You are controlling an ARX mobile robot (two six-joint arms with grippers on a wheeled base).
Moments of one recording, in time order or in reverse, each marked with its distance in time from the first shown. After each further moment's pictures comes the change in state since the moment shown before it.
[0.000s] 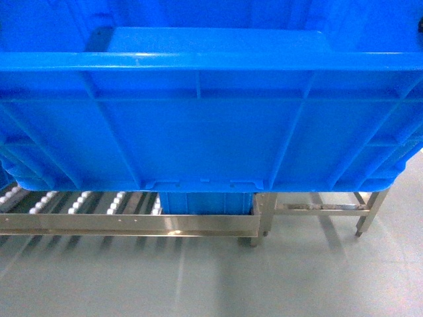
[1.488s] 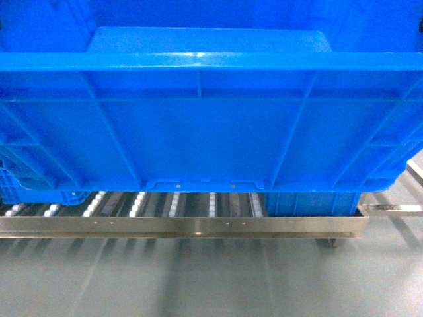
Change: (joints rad) left arm 0.000 0.000 0.000 0.003 0.001 0.000; right arm 0.000 0.000 0.000 -0.001 0.002 0.000
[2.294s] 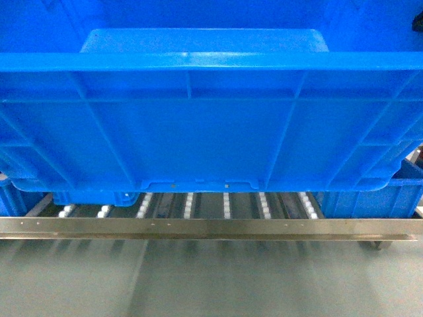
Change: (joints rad) left arm 0.007 0.000 0.000 -0.004 -0.001 0.001; right arm 0.008 0.000 0.000 0.002 -0.001 -0.001
